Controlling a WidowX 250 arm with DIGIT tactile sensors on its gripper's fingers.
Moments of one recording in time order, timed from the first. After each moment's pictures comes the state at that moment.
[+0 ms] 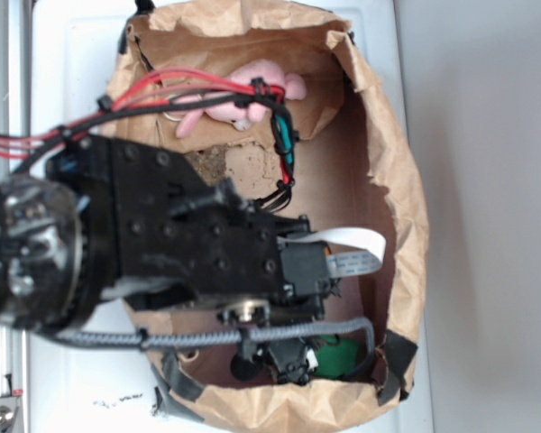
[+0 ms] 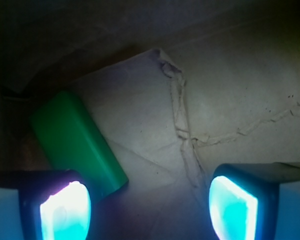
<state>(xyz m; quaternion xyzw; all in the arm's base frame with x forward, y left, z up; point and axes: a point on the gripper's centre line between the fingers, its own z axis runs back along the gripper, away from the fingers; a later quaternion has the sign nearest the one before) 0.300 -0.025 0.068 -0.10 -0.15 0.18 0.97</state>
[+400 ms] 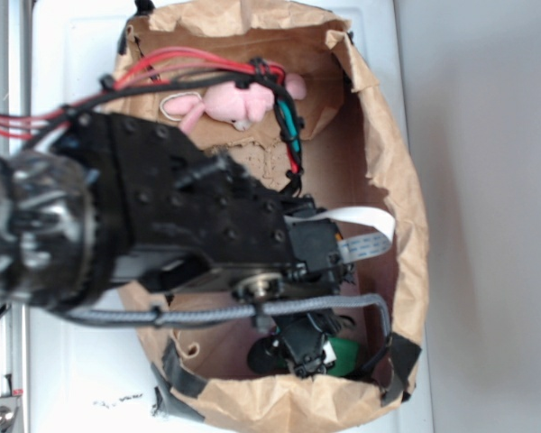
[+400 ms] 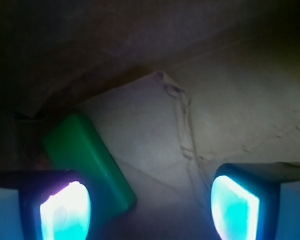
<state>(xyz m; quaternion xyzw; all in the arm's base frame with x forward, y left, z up) 0.310 -0.033 0.066 -0.12 -0.17 0.17 0.96</state>
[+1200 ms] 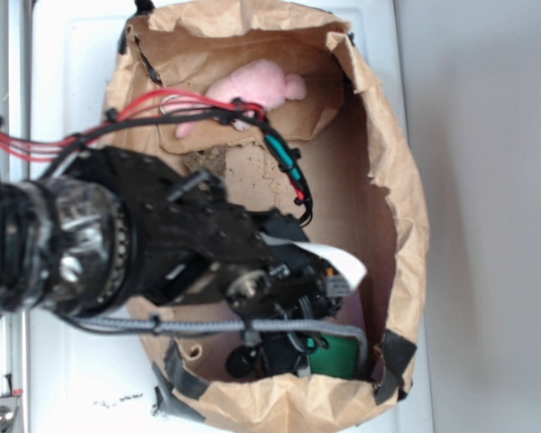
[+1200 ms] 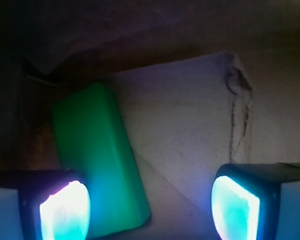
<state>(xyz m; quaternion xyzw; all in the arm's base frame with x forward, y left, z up) 0.301 -0.063 0.042 -0.15 -0.20 0.00 0.97</state>
